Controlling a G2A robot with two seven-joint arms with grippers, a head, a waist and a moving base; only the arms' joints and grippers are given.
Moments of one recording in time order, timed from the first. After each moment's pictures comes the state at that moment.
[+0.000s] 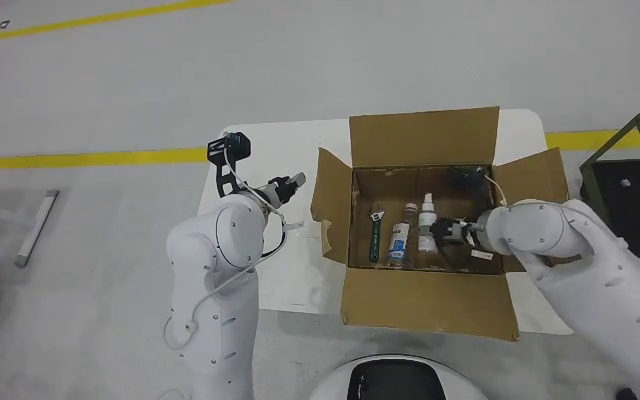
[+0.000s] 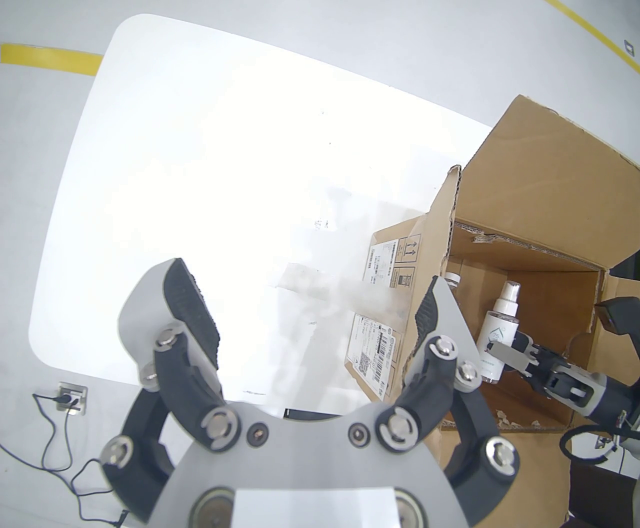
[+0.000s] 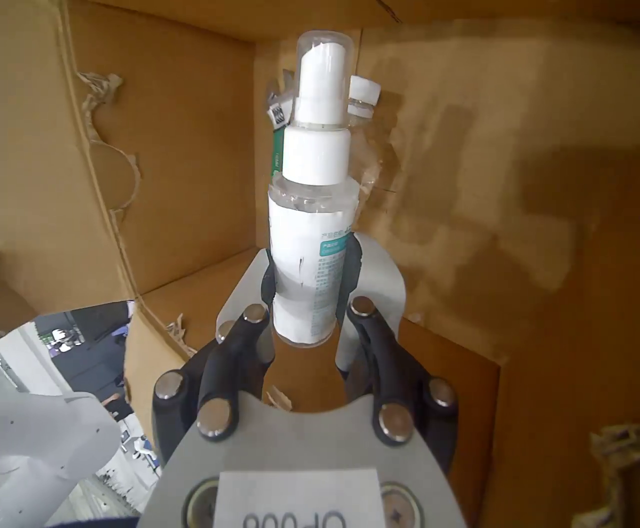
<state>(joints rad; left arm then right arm) 0.85 -1.57 -1.39 -1.90 1.44 0.33 -1.41 -0.96 -1.02 1.18 -1.73 -0.45 0.49 1.17</state>
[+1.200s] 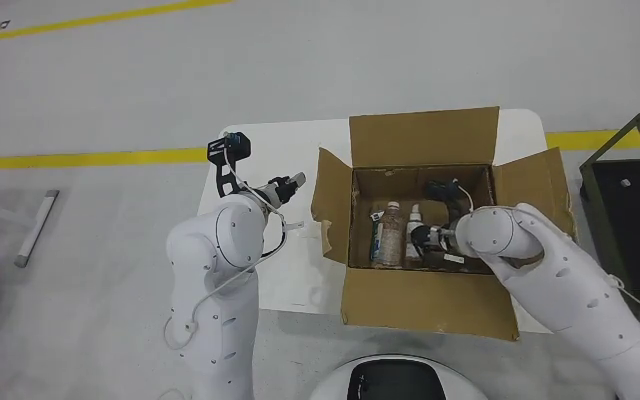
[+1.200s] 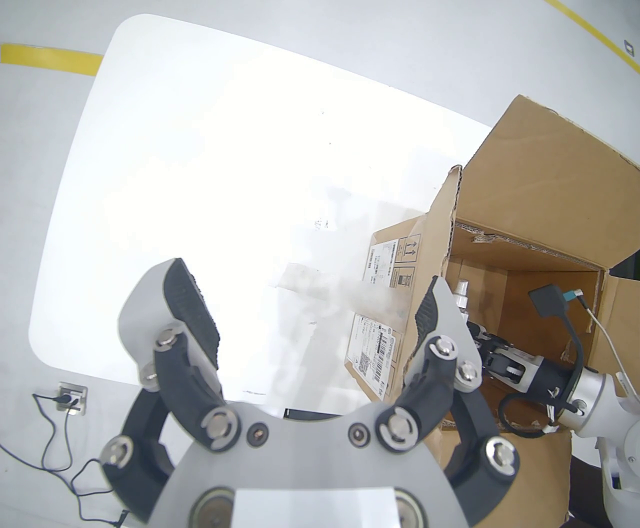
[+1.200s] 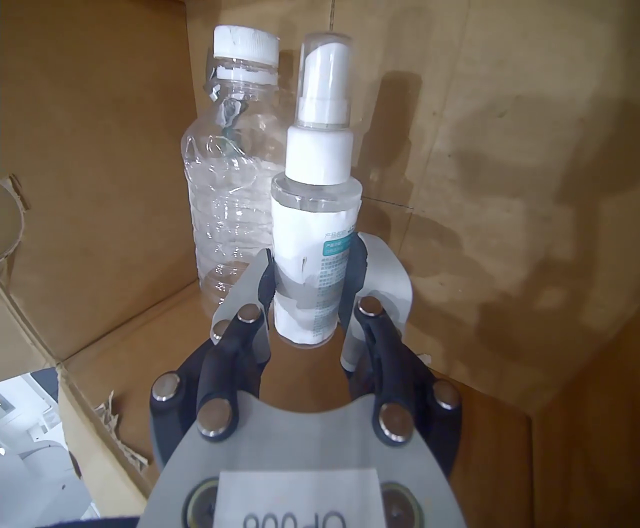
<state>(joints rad) 0.85 -1.57 -1.39 -1.90 1.44 0.33 -1.41 -0.88 -1.07 1.03 -1.58 -0.43 0.53 1.05</state>
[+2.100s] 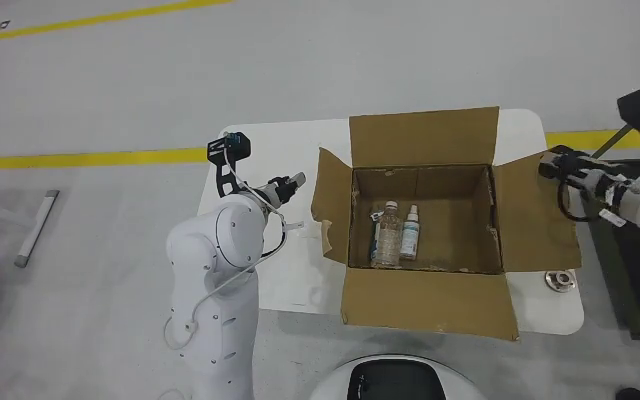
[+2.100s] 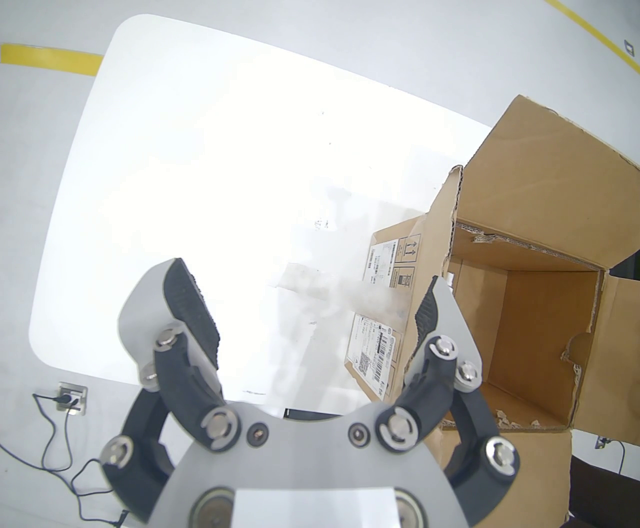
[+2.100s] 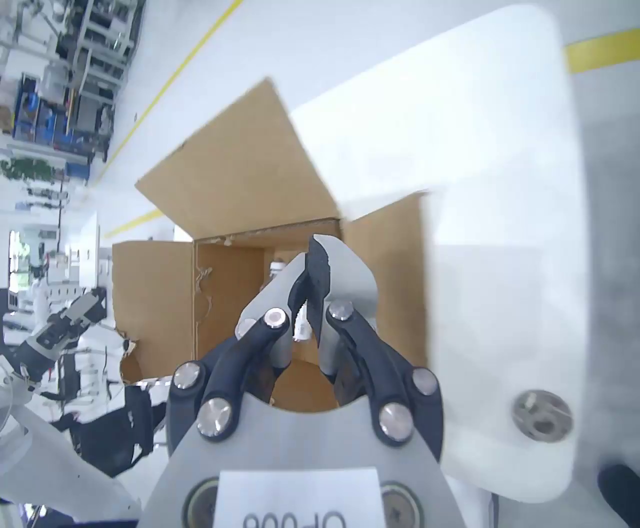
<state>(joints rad) 0.85 -1.57 -1.39 -1.90 1.44 0.33 -1.41 -1.23 -0.96 1.89 -2.02 -0.44 0.48 1.05</state>
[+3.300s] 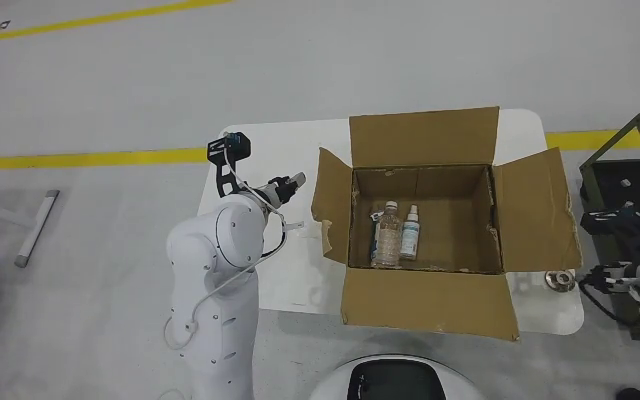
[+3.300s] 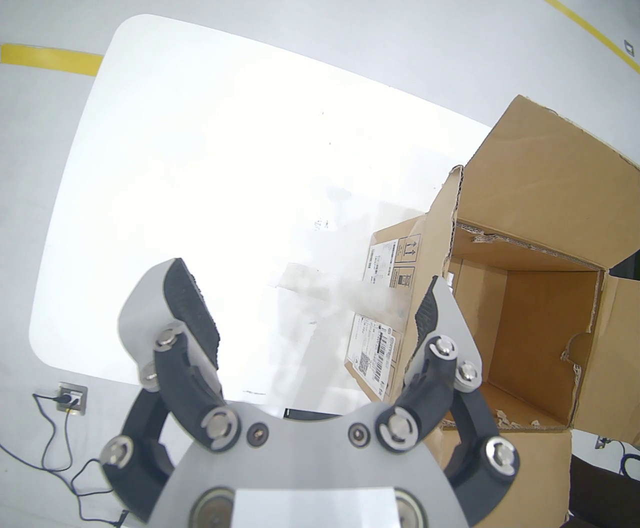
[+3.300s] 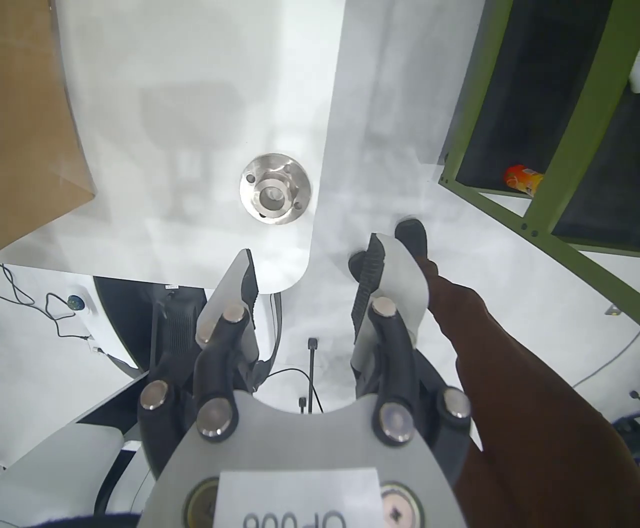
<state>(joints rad) 0.85 -1.57 -1.39 -1.90 1.44 0.33 -1.41 -1.50 -0.81 1.81 -1.96 -0.86 0.15 1.54</state>
